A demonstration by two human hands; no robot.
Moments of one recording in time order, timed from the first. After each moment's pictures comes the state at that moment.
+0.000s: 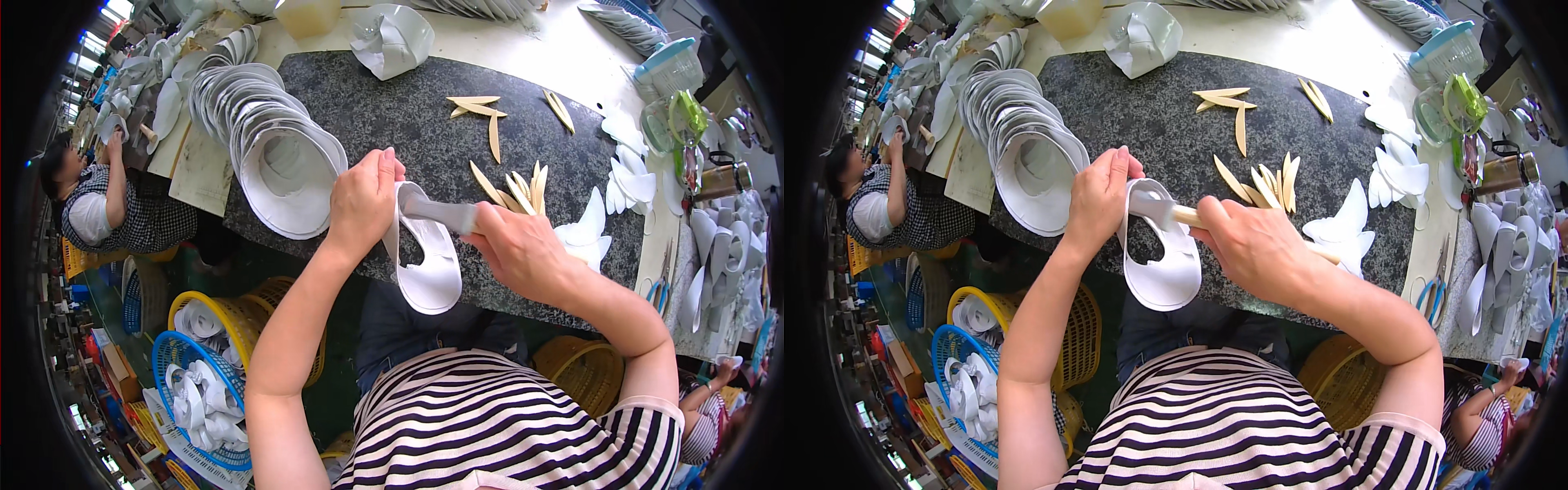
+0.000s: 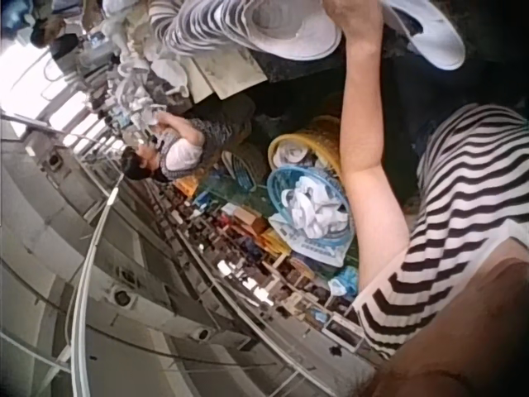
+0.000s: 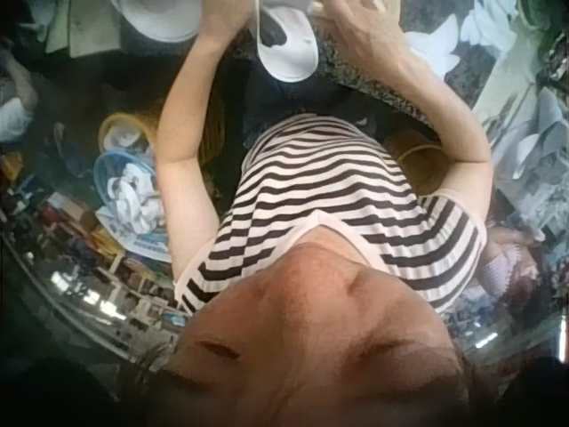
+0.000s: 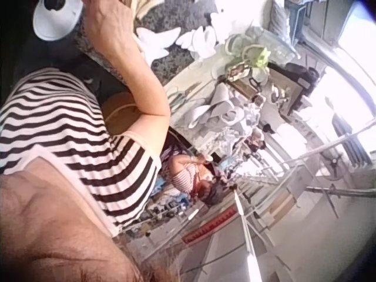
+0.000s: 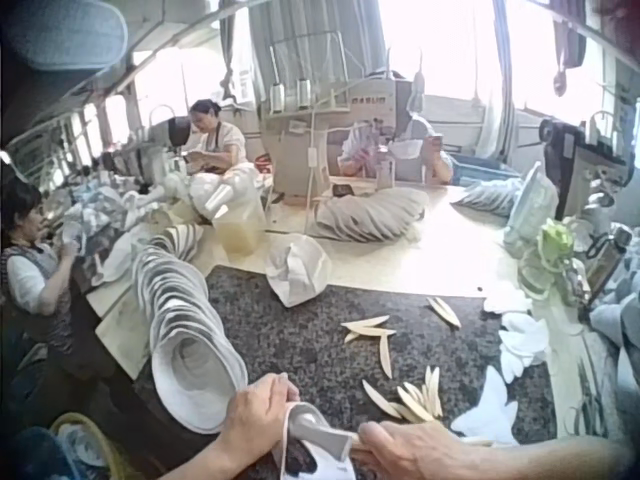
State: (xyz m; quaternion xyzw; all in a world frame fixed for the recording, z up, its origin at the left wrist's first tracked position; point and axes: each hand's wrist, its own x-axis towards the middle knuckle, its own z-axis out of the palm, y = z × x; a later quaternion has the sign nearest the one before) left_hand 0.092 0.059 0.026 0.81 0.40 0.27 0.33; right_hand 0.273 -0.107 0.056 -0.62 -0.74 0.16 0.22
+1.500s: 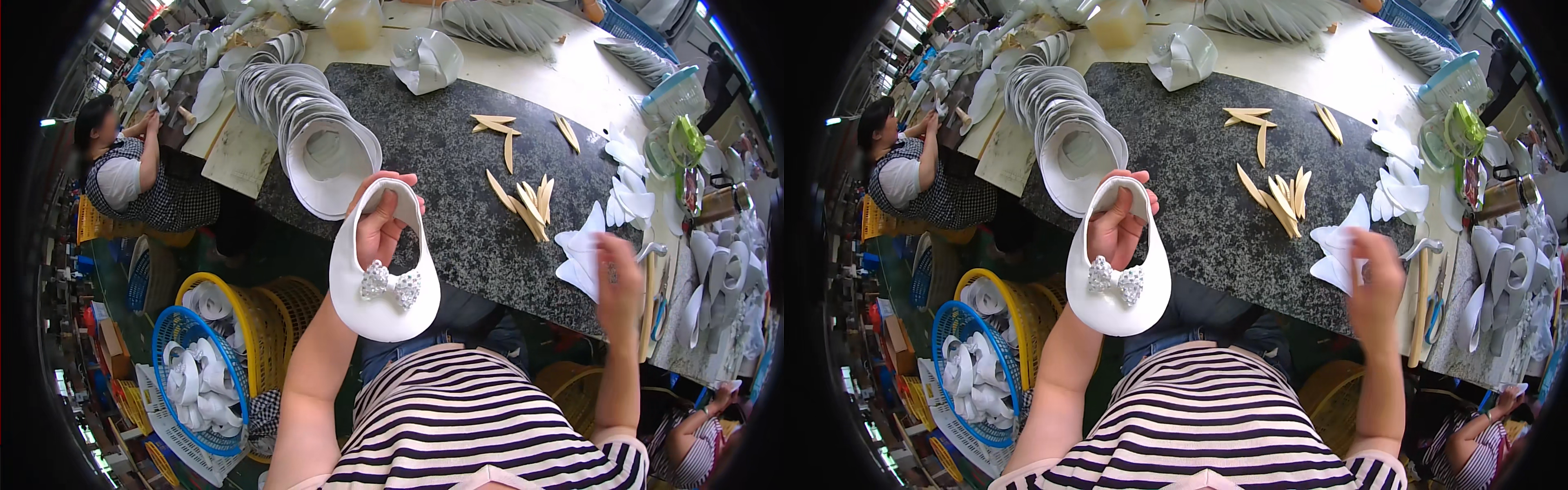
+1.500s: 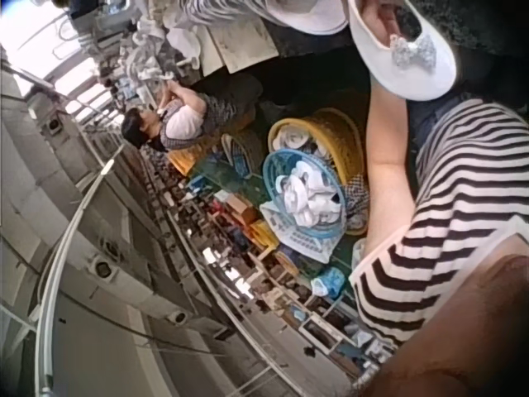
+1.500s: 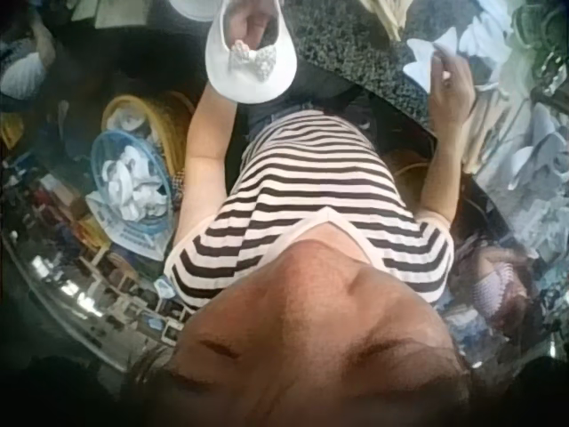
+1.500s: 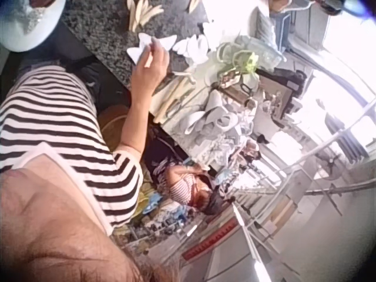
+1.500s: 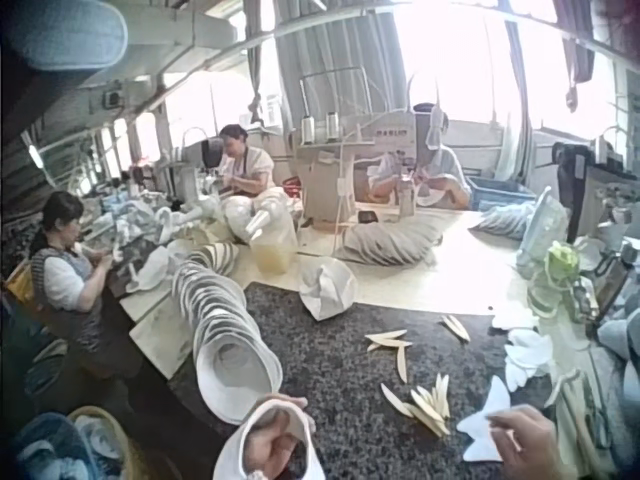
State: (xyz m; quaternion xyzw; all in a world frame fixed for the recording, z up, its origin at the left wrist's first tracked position) left_hand 0.040 0.010 0.017 0.35 0.14 0.44 0.81; right_hand 0.312 -0.226 0.076 -0.78 -0.50 0.04 0.37
